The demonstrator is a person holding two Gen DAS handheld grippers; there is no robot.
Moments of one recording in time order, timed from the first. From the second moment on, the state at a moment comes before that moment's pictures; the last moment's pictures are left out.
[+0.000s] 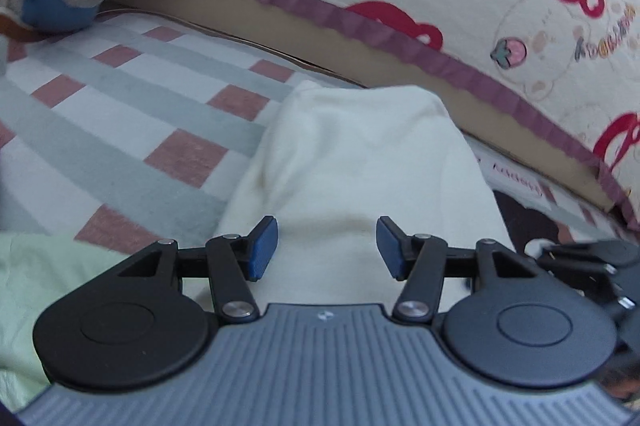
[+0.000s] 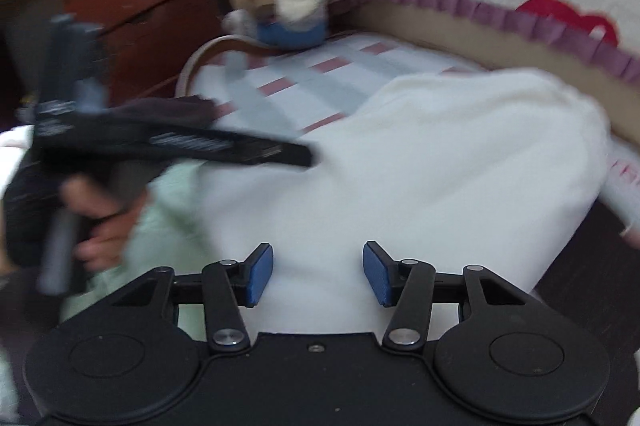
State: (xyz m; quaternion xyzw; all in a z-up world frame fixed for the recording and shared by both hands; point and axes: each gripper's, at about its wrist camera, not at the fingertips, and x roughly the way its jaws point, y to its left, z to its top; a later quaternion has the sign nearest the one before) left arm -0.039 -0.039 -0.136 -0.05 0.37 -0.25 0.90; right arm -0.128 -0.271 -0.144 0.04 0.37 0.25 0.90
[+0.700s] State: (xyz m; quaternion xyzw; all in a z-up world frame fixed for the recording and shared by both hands) left arm -0.072 0.064 -0.166 -0.34 0.49 -0.21 0.78; right arm -0.154 -0.387 -0.183 0.39 0.38 0.07 0.84
